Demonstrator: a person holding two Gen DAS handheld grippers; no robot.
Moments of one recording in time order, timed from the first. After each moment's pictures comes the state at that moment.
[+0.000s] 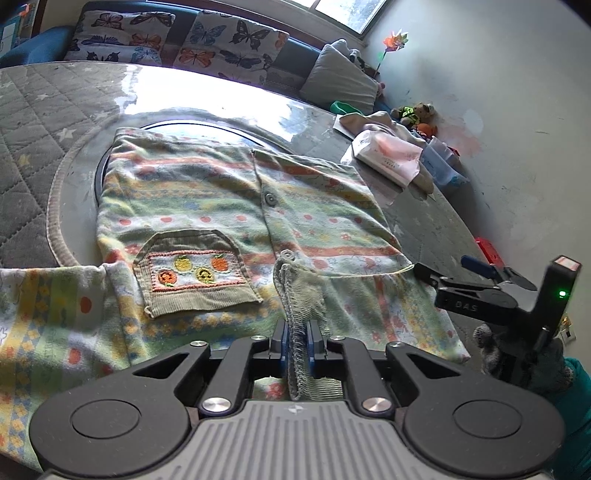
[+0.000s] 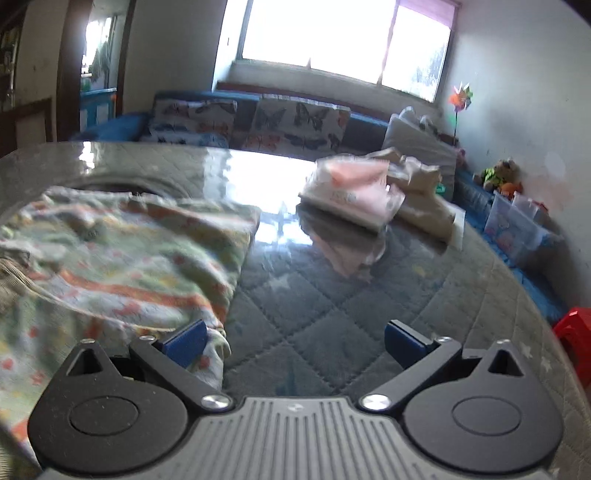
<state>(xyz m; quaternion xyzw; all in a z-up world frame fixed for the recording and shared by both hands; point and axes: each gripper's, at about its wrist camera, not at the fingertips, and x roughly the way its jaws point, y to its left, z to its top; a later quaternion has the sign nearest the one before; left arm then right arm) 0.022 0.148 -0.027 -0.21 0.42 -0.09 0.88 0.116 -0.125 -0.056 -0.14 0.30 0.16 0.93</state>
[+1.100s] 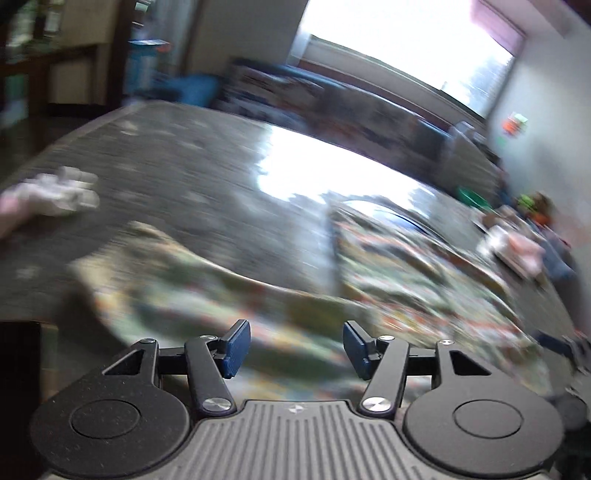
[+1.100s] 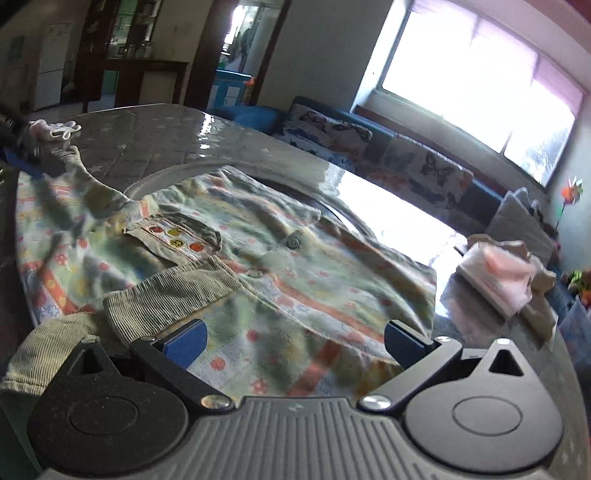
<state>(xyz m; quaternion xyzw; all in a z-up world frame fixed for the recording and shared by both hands) -0.077 0.257 0.000 -0.21 0.33 0.19 0.90 0.030 -0.019 -0.048 -0.26 0.24 0.34 0.87</state>
